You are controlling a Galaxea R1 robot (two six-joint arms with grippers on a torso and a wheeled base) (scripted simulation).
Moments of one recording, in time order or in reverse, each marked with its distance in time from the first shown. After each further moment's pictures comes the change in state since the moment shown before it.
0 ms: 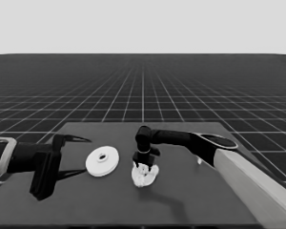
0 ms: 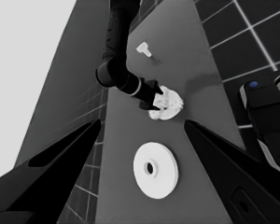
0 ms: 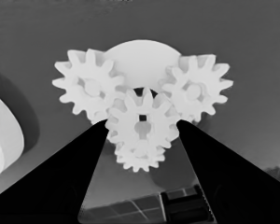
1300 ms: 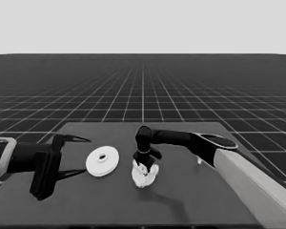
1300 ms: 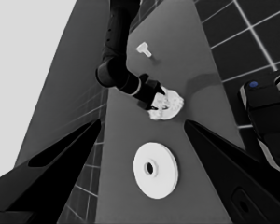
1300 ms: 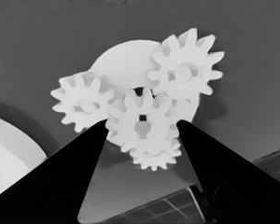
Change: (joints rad) left arm 0.000 0.000 0.000 0.000 0.000 0.000; right arm 0.000 0.000 0.000 0.000 0.000 0.272
